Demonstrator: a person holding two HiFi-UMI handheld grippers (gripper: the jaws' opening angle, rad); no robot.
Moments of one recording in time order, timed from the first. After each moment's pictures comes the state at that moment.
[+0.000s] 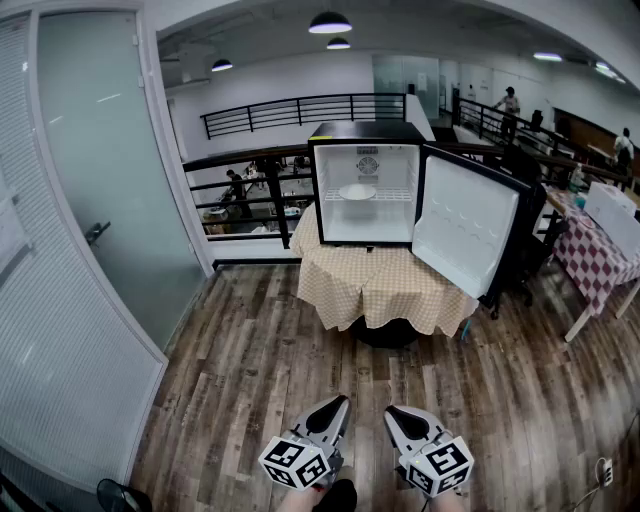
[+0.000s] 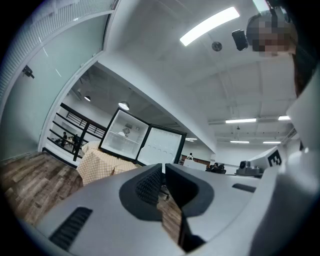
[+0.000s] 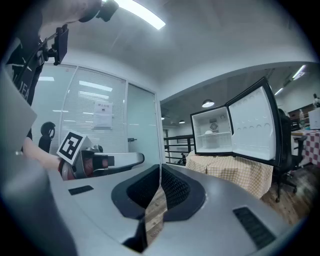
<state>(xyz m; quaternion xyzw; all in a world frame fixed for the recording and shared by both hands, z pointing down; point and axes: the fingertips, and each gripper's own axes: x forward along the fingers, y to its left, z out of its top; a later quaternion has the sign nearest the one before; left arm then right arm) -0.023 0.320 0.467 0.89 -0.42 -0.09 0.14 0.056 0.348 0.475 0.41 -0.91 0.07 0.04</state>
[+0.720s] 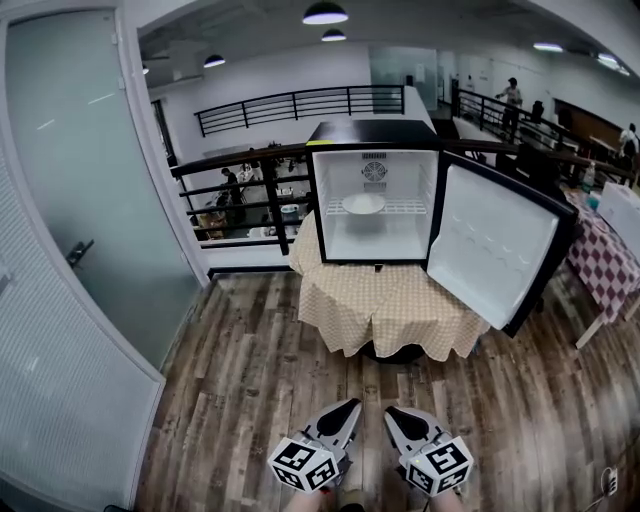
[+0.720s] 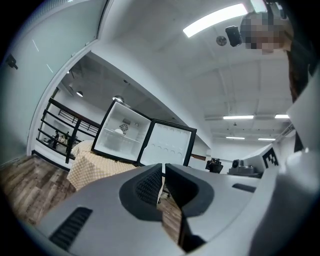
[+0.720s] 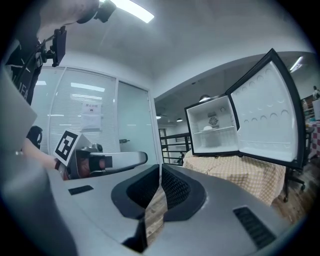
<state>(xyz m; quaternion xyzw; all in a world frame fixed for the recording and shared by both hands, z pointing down) -0.020 0.174 0.466 0.91 -0.38 -0.07 0.14 0.034 0.195 0.481 0.42 -0.90 0.09 0.03</state>
